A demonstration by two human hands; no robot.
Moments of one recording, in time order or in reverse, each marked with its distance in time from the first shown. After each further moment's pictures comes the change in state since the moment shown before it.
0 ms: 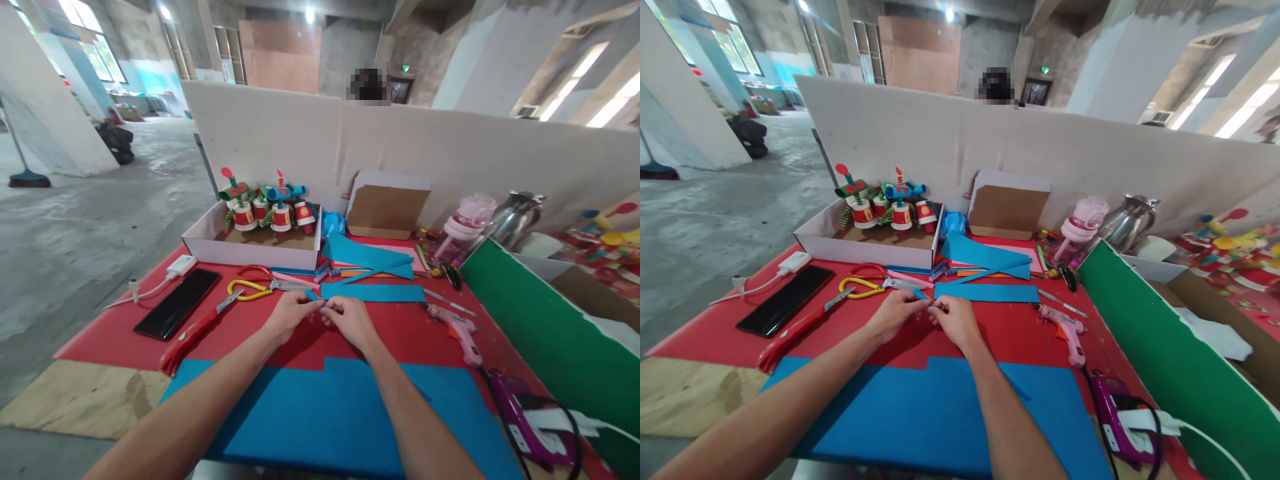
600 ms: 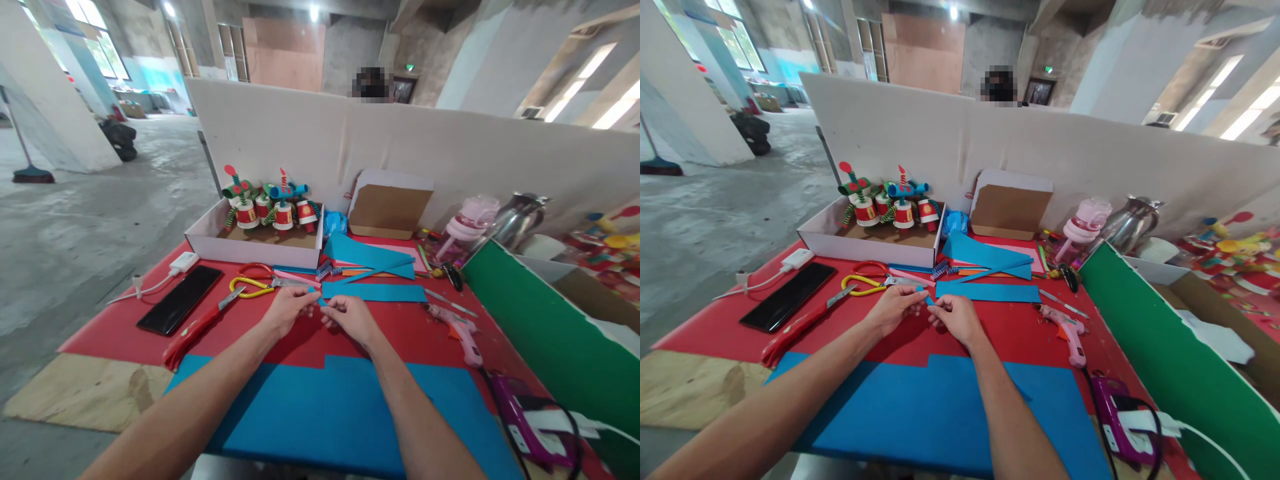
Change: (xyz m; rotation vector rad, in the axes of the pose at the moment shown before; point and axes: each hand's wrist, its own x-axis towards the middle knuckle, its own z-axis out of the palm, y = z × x) left_hand -0.001 0.011 -0.002 -0.179 0.032 -0.081; right_hand 0.002 0.003 -0.002 0.245 -0.115 0.096
